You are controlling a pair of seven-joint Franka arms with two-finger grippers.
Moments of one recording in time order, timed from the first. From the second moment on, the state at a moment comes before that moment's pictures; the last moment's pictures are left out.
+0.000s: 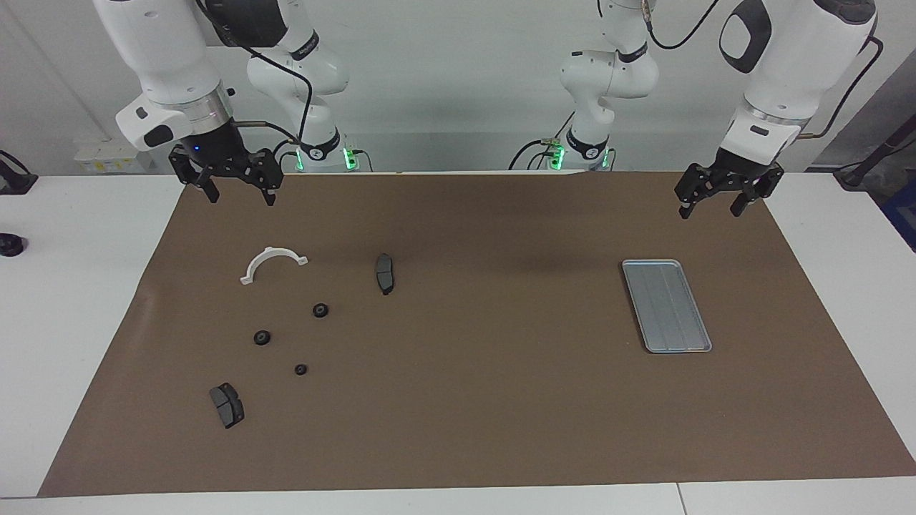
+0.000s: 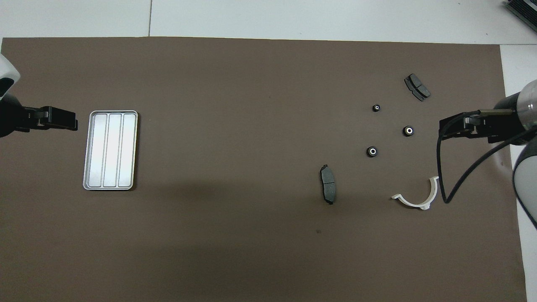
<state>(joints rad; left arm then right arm) -0.25 -0.03 0.19 -1.68 0.01 1.74 -0.03 -0.01 -0.01 0.08 -1.59 -0.02 1.59 0.15</state>
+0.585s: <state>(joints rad) -0.25 -0.03 0.19 -1.68 0.01 1.74 -0.03 -0.01 -0.01 0.08 -1.60 -0.02 1.61 0.15</state>
